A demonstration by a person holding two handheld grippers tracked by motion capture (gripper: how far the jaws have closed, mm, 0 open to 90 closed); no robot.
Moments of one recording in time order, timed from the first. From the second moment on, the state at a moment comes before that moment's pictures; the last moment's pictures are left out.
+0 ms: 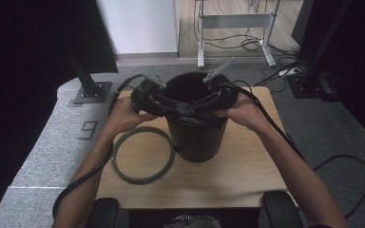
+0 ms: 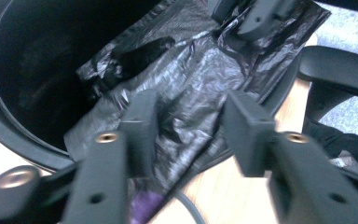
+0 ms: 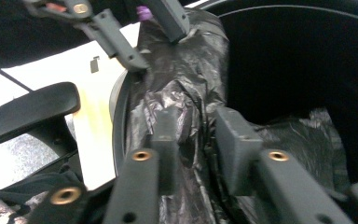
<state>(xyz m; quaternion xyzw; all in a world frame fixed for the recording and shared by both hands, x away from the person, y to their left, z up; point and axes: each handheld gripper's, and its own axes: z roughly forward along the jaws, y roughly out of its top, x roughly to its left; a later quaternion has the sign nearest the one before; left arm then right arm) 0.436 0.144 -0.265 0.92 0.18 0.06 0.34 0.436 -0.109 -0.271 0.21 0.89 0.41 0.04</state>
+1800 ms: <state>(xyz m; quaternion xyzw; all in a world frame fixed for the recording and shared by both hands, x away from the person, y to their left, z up) 0.417 0.147 -0.253 0.91 0.11 0.11 0.39 0.426 -0.081 -0.250 0.17 0.89 0.42 0.03</state>
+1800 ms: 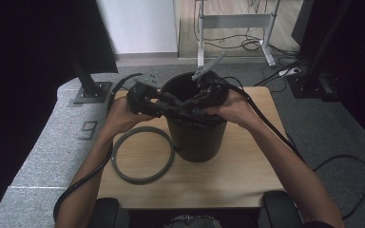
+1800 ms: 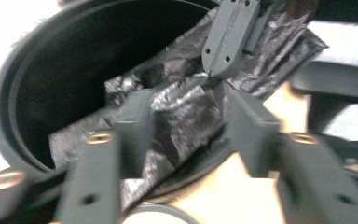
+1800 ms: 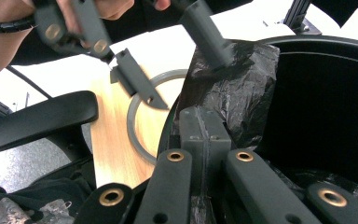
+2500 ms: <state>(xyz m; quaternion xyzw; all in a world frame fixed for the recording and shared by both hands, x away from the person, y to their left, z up) 0.439 0.124 -0.256 0.92 0.13 0.04 0.37 0.437 -0.095 -0.253 0.19 0.88 0.42 0.08</state>
